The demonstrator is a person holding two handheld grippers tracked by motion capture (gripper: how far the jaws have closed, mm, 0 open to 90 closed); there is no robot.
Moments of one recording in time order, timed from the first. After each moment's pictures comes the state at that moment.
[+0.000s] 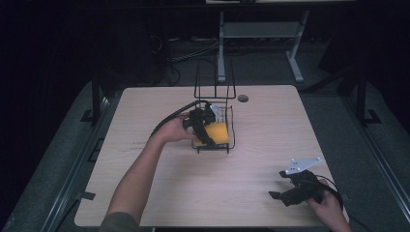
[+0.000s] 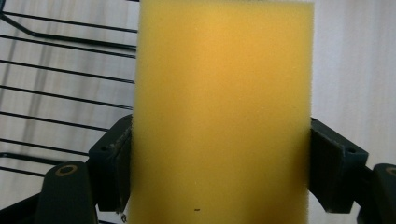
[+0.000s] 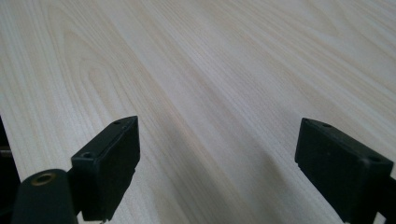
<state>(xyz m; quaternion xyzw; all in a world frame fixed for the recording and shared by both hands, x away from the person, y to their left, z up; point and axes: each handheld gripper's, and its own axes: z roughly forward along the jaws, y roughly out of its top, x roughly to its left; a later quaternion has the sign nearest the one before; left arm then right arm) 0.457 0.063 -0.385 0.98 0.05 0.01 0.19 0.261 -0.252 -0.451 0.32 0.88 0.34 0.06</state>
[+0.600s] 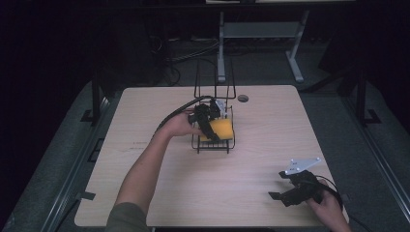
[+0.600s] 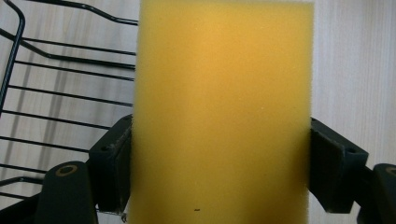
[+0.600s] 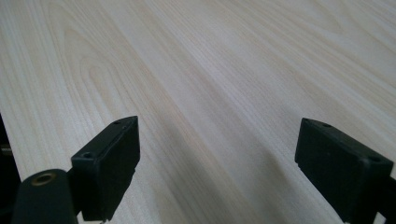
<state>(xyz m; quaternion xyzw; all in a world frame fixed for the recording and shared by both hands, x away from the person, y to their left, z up) 0.475 0.050 -0.387 0.98 0.06 0.01 0.20 0.261 -0.252 -0.452 0.32 0.88 0.34 0.06</state>
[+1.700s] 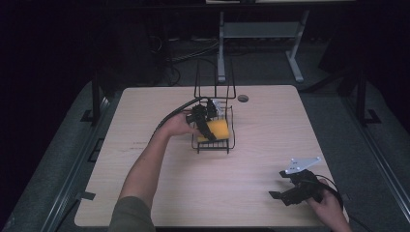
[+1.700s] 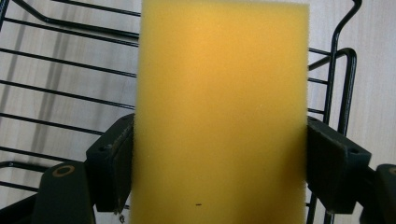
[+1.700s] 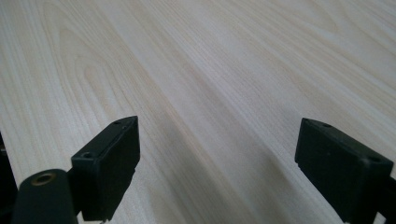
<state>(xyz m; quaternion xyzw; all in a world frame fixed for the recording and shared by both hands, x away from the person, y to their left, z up) 0.492 0.059 -0.406 0.98 0.08 -0.01 0.18 0.263 -0.253 -0.453 0.32 0.88 0.33 0.06</state>
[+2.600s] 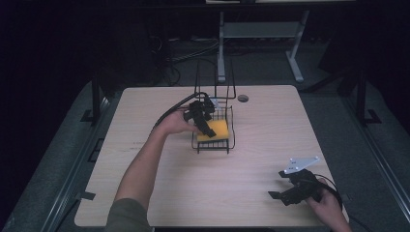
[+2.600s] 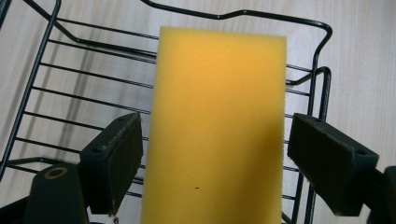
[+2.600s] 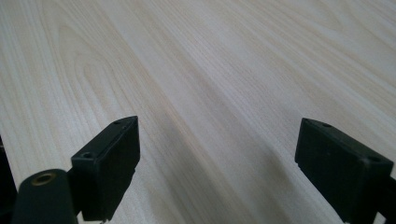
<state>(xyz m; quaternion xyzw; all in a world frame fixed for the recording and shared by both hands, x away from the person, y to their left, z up) 0.490 0.067 -0.387 0.97 0.08 0.01 0.22 0.264 -0.251 -0.453 0.32 0.89 0.33 0.06</state>
